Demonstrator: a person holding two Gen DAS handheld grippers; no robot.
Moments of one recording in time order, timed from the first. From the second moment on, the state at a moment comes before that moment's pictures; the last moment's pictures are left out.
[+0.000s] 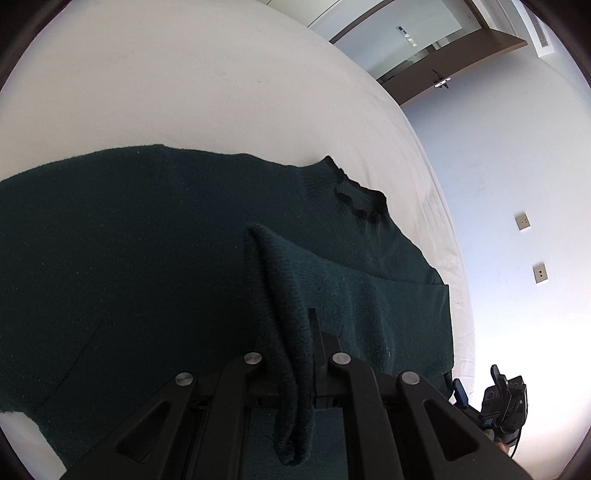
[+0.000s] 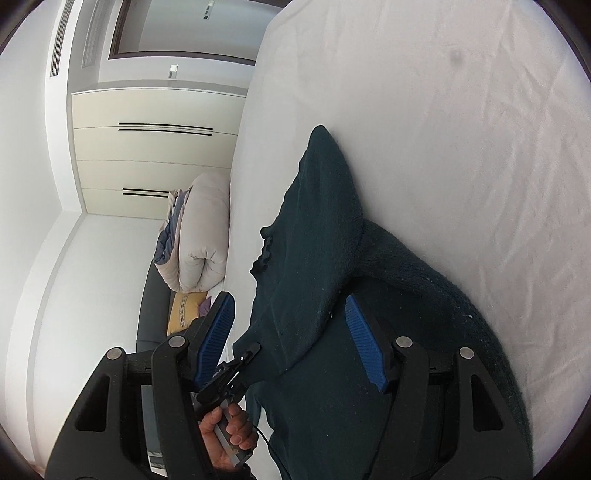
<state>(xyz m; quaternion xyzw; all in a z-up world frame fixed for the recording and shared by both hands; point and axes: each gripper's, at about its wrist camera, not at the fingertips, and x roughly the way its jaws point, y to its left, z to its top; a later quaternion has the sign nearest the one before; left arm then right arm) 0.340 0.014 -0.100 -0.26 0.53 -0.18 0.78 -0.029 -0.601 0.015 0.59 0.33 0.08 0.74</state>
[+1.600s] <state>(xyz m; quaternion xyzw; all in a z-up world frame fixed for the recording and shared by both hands) 0.324 0.071 -0.115 -0.30 0.46 -0.21 0.81 0.030 -0.608 0.010 0.51 0.42 0.17 0.74</state>
